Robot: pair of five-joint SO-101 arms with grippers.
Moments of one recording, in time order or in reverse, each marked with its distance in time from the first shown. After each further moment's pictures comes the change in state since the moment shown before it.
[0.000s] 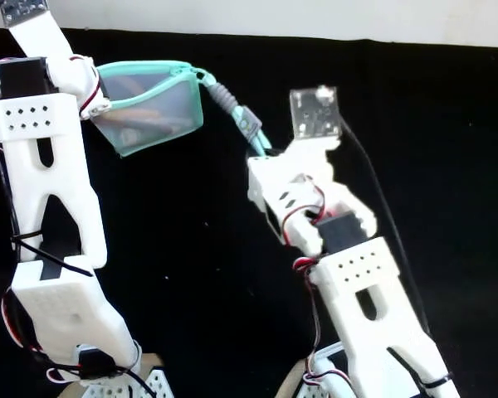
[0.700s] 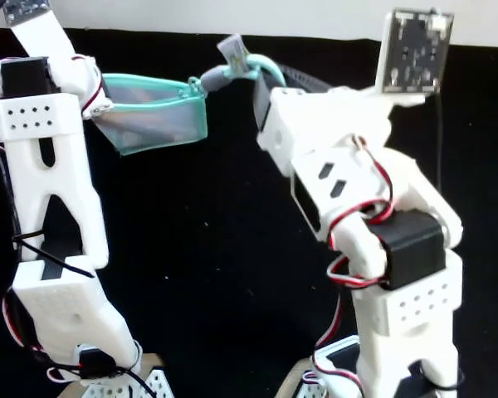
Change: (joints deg) left arm 1.1 0.0 -0.4 0.0 -0.3; right arm -0.1 5.5 -52.1 21.7 -7.9
